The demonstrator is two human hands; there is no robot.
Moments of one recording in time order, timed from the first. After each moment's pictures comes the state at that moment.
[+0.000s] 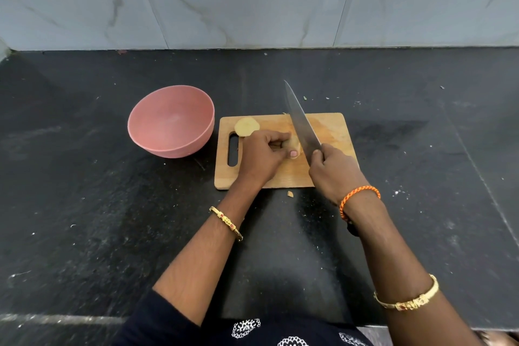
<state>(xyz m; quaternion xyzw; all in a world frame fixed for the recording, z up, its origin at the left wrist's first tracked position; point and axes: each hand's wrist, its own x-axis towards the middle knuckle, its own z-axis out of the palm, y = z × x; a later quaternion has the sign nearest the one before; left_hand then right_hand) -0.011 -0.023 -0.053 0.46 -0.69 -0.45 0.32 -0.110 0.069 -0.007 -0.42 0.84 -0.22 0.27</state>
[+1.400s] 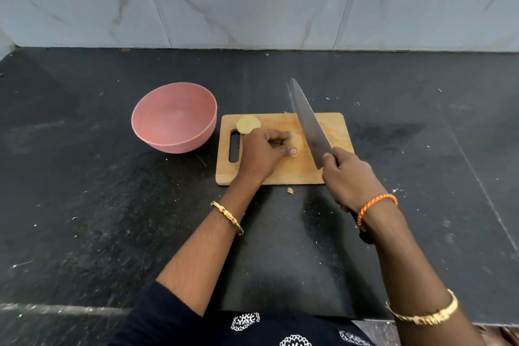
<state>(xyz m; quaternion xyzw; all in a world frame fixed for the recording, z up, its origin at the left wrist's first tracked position) -0.010 -0.025 -0.058 0.47 -0.69 -0.45 0.32 -0.116 0.091 0.000 -0.40 0.83 -0.27 0.29</state>
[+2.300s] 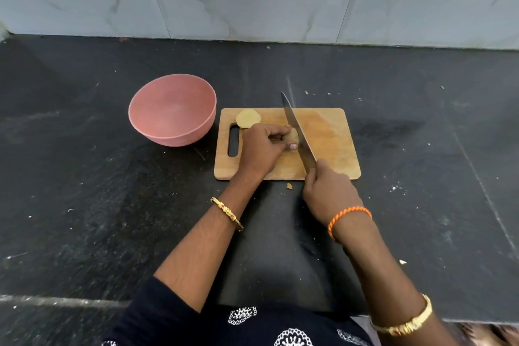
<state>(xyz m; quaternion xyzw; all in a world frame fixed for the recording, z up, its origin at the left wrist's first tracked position) -0.011 -0.022 -0.058 0.46 -0.69 -0.43 0.35 -0.087 0.094 -0.020 -0.42 0.86 -0.15 0.26</state>
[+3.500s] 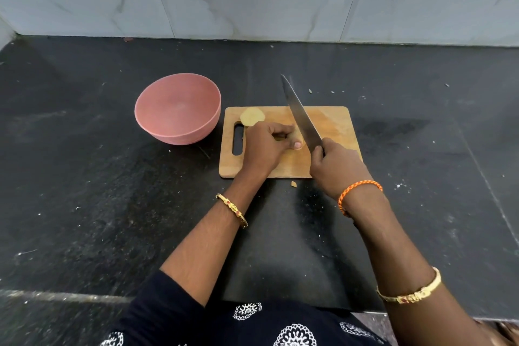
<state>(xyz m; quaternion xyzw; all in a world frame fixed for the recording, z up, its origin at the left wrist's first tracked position) -0.009 -0.024 -0.059 0.47 -0.69 -0.45 0.33 -0.100 0.074 -0.006 -0.44 0.85 -0.18 0.24</state>
